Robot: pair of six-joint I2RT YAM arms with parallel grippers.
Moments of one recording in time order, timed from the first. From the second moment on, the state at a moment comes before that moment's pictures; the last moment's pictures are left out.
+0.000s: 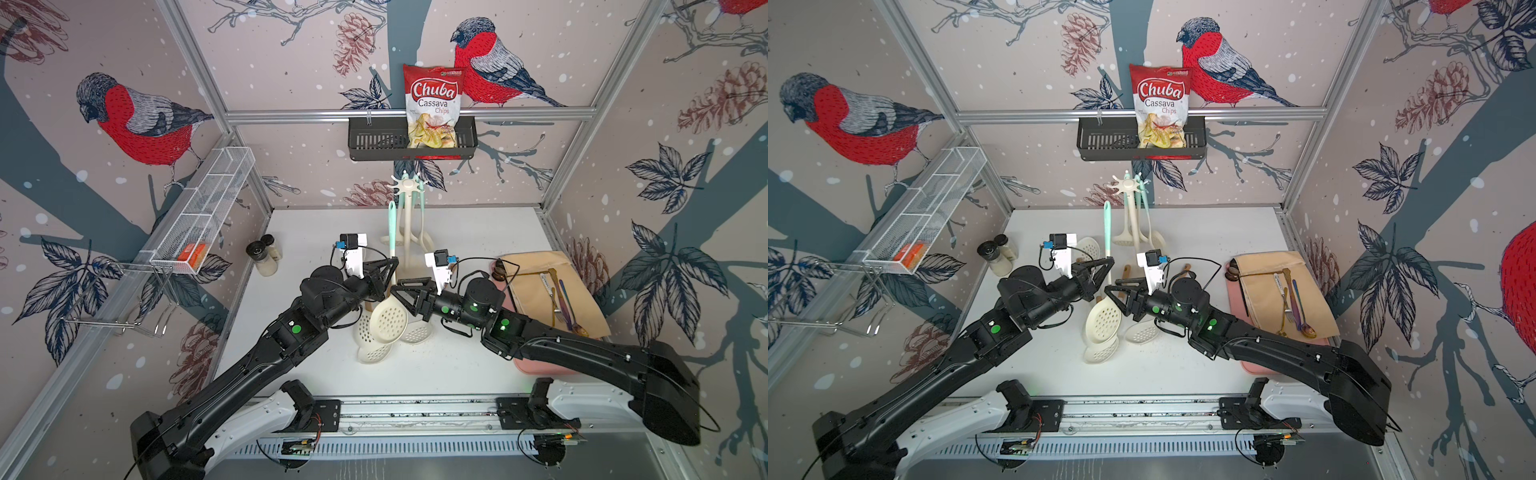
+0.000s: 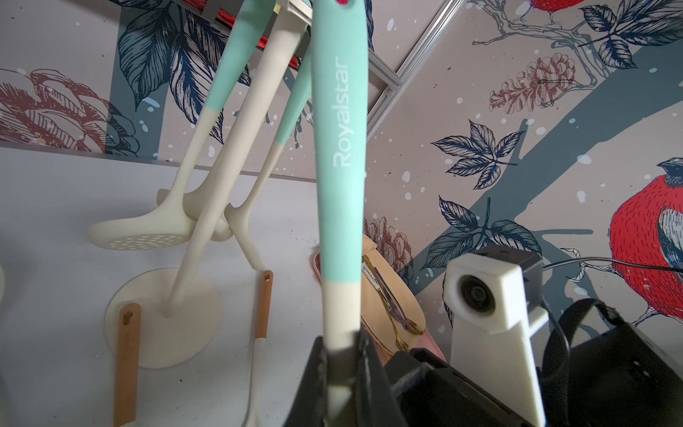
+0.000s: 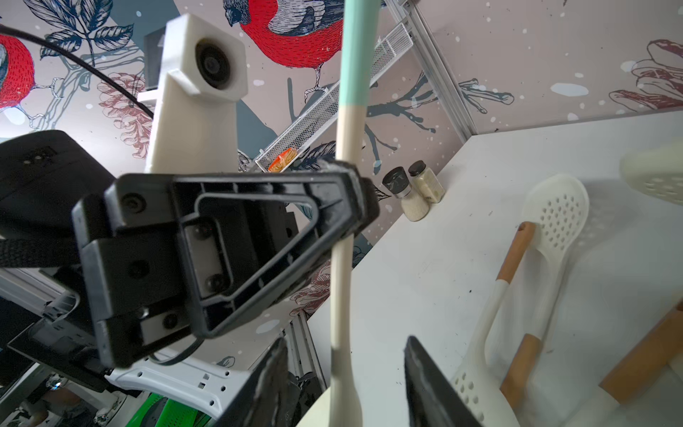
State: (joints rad) left arm -0.77 0.89 0.83 -0.04 0.05 -0.60; right arm 1.03 1.20 0.73 0.46 -0.20 0.63
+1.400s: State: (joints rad) left arm -0.79 1.05 1.18 -0.01 0.52 -0.49; right arm 0.70 0.88 0.80 0.29 -0.85 0.63
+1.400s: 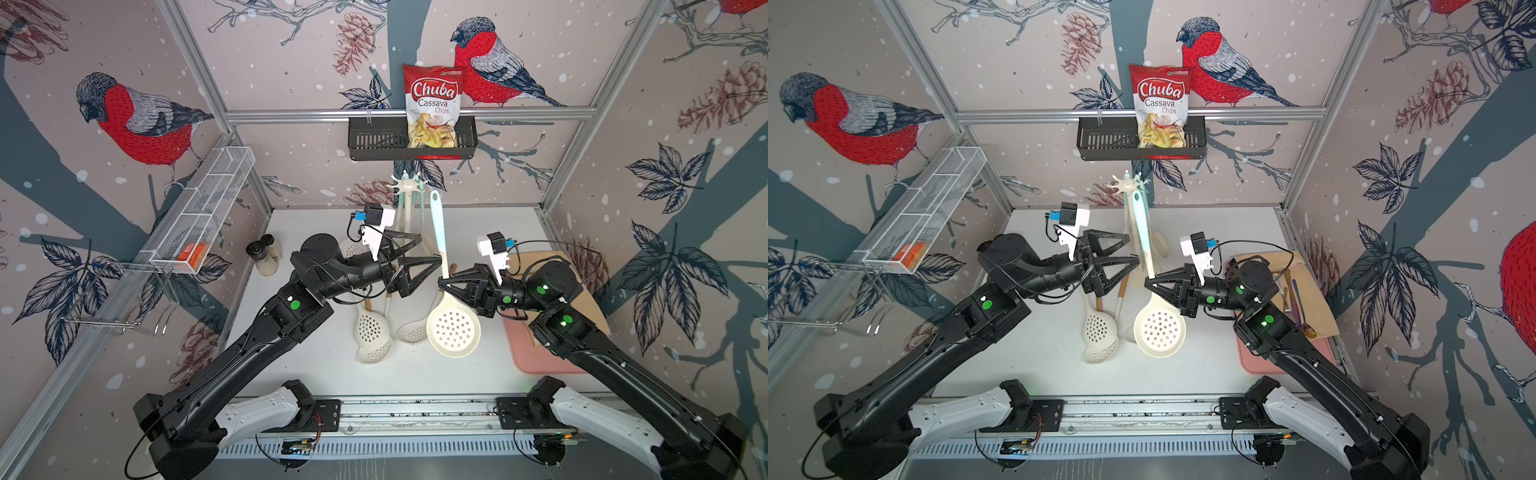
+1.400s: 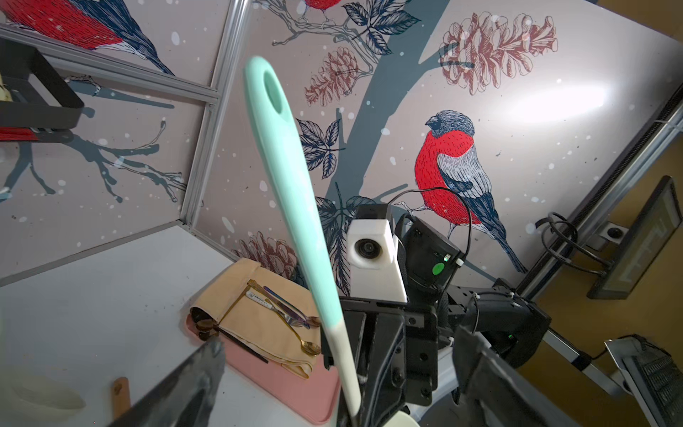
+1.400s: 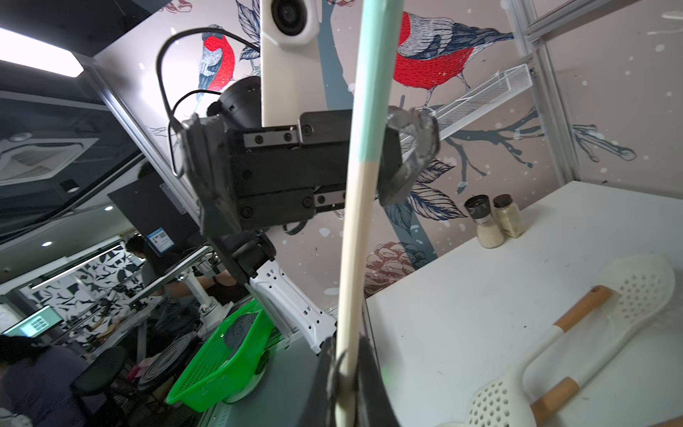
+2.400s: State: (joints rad) left arm -0.77 1.11 1.34 -0.09 0.43 -0.49; right arm 0.79 0.85 0.87 0.02 -0.61 0.35
